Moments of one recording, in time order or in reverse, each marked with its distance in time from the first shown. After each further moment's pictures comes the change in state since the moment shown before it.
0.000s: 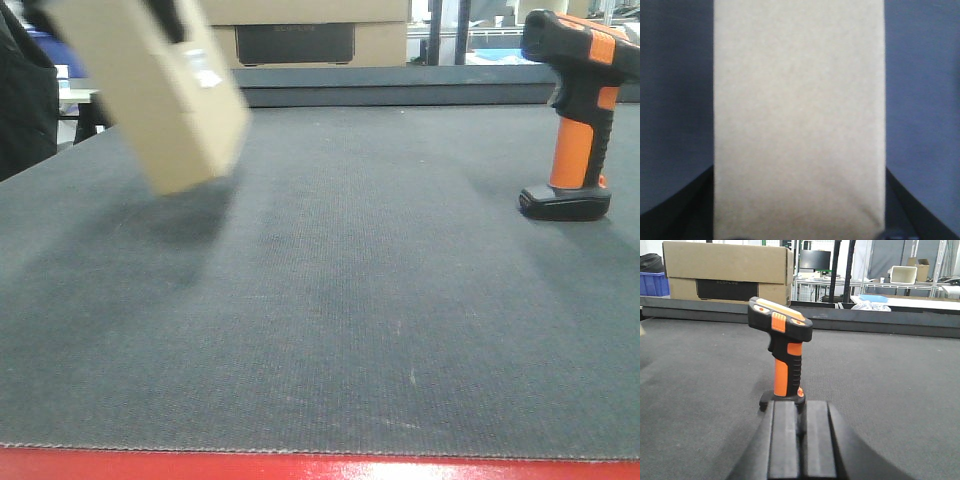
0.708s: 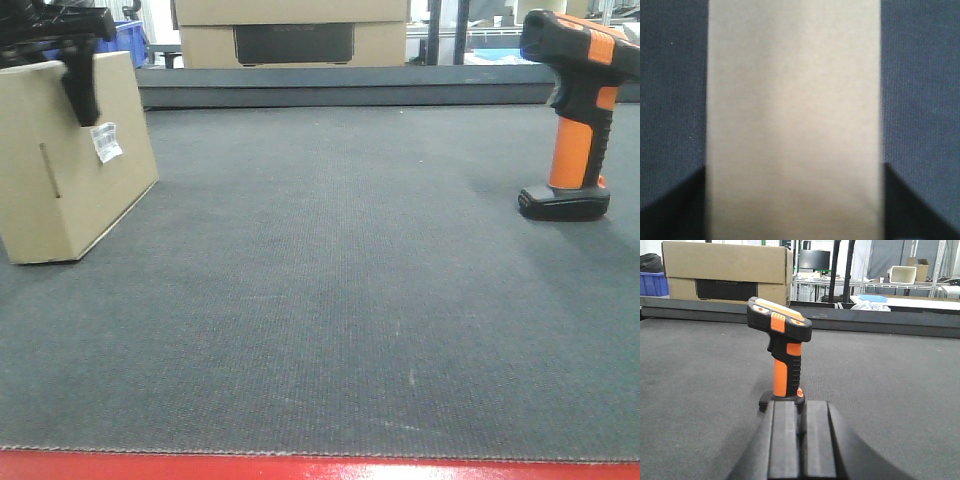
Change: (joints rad) left arm 0.136 0.005 0.135 0.270 -0.006 0.126; right arm 0.000 0.000 0.000 0.000 0.000 0.000
